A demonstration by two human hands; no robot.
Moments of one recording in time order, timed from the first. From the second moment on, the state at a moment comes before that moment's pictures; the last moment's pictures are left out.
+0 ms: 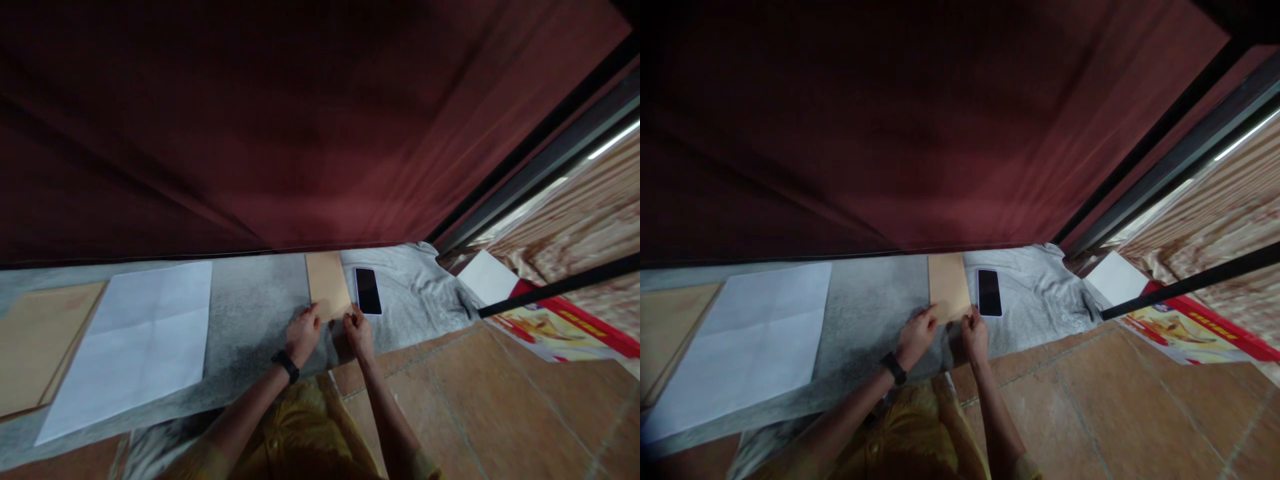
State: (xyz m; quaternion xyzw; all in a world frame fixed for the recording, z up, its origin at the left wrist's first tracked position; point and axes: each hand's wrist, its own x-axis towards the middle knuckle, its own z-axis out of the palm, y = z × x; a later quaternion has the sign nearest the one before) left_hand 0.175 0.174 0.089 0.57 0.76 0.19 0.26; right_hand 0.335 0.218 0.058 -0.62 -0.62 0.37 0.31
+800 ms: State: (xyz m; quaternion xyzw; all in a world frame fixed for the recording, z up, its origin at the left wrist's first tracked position) left_hand 0.136 0.222 0.072 0.42 0.73 0.37 0.39; right_hand 0.293 0.324 0.064 -0.57 -0.74 0.19 0.29
